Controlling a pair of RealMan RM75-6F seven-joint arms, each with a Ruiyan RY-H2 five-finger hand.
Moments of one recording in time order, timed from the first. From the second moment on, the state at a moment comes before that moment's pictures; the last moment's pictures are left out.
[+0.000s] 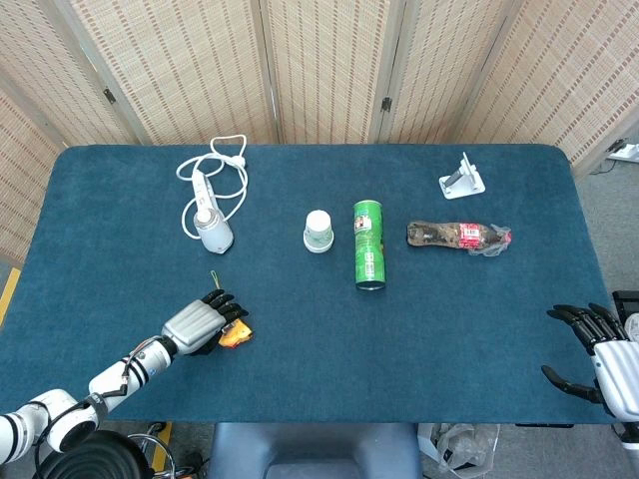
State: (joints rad) left arm -0.74 -1.29 -0.03 -1.54 1.46 0.68 0.14; right arm 0.02 -0.98 -0.01 -1.66 -1.63 1.56 0.26
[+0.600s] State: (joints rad) left arm -0.72 -1.26 0.02 -1.56 1.41 0.71 0.17; right arm 0.02 -0.99 -0.01 -1.65 -1.63 1.56 0.26
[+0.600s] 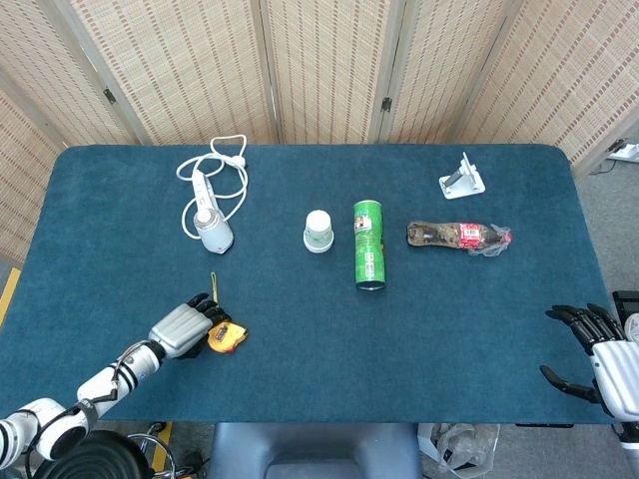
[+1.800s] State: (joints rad) left arm -0.61 -1.32 0.06 -1.64 1.31 0.89 0.45; right arm 0.02 -0.99 -0.01 -1.65 -1.64 1.56 0.27
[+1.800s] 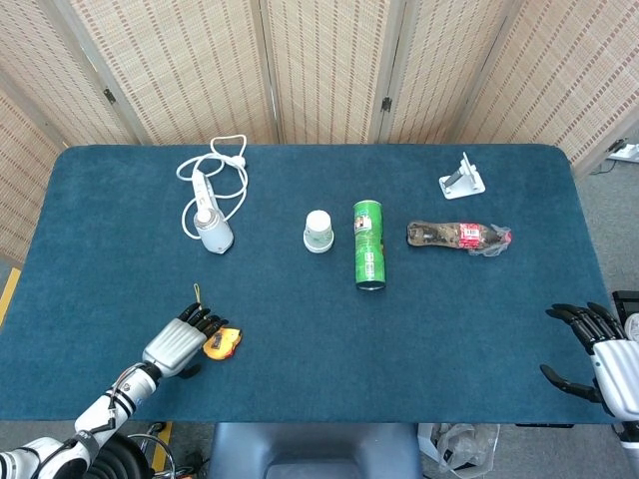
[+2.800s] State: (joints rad) left arm -0.58 -1.41 0.03 -1.59 1.25 0.95 0.46; right arm 0.01 -0.99 -0.01 -1.66 -1.63 1.56 0.26
